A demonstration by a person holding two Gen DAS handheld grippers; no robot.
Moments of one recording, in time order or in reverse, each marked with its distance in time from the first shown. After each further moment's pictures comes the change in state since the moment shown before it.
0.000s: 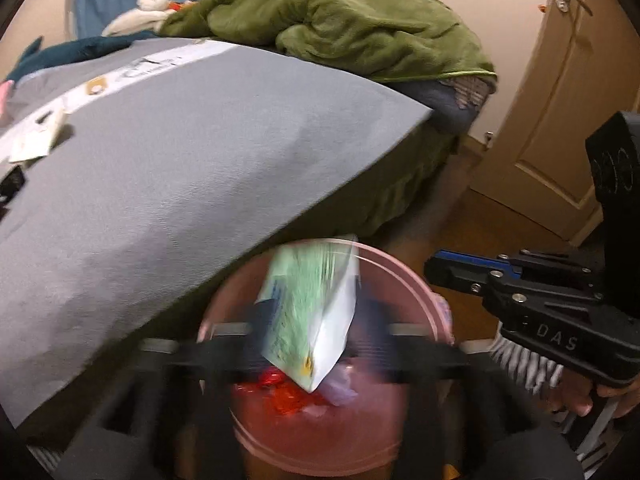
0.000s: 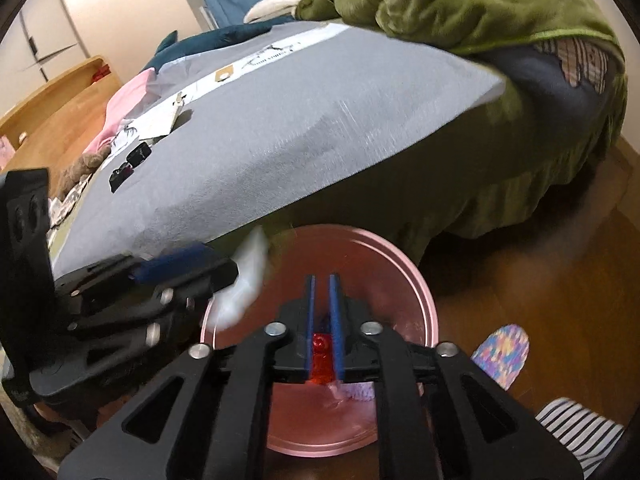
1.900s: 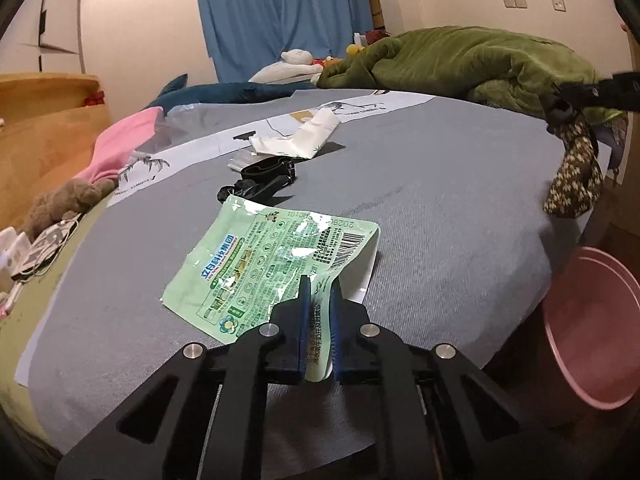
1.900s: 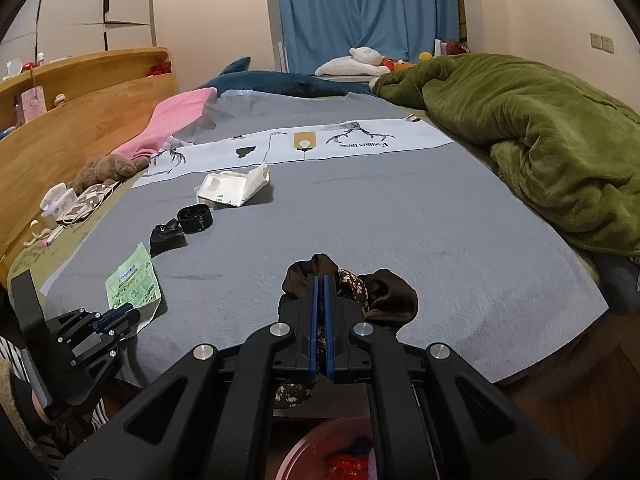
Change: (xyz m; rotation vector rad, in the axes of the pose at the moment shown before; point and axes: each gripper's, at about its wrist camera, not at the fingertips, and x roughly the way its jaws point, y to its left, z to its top) left arm -0.071 0.221 -0.051 -0.029 -0.235 0.482; right arm 0.030 0.168 0.100 -0.297 -0.255 0.008
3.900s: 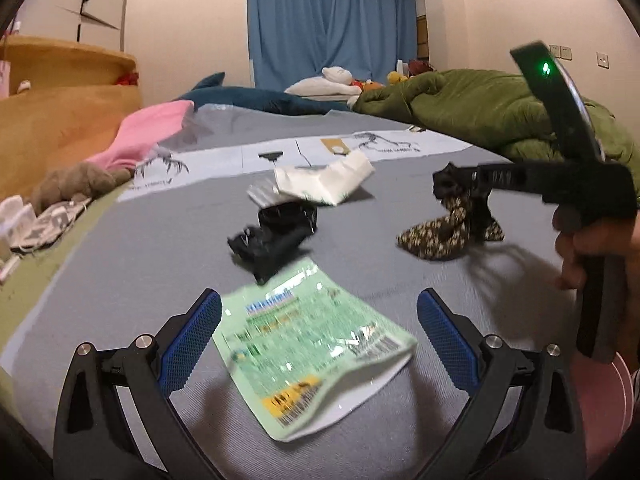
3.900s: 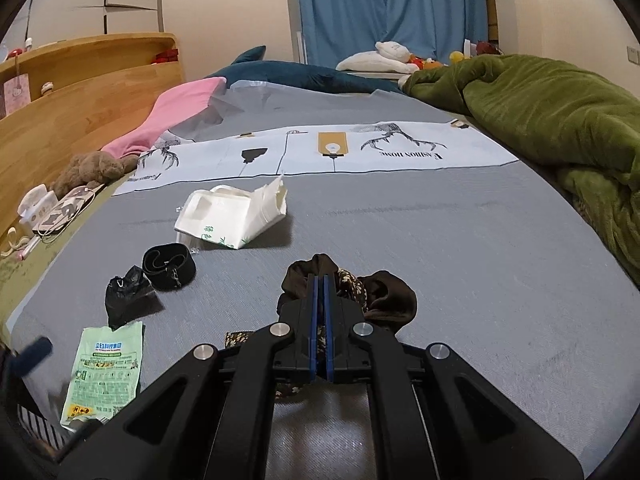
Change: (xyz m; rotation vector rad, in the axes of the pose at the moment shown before) left arm 0.024 0.007 0.039 -0.174 -0.057 0.042; right arm 0.154 0.042 0.059 -0.045 0.006 0.041
